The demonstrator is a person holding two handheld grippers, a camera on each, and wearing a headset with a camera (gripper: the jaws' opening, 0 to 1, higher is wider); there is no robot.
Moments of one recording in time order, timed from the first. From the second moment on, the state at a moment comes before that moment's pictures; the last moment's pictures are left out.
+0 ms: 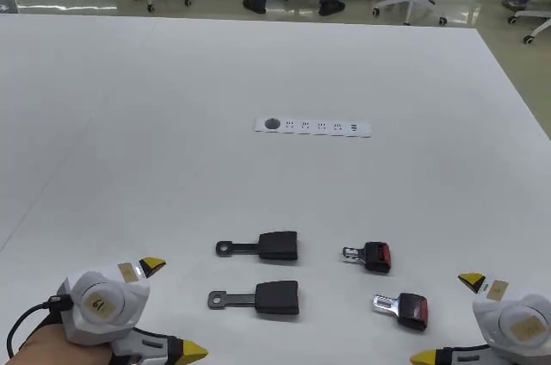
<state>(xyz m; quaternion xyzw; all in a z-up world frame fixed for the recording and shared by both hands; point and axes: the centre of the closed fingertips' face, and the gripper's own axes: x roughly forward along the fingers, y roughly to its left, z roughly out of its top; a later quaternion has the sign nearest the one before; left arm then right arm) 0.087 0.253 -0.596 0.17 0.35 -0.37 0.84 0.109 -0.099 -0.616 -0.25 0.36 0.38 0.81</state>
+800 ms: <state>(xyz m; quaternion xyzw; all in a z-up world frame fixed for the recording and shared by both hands) 0.086 0.256 -0.597 0.17 0.37 -0.36 0.84 0.105 -0.097 -0.615 -0.25 0.37 0.38 0.81</state>
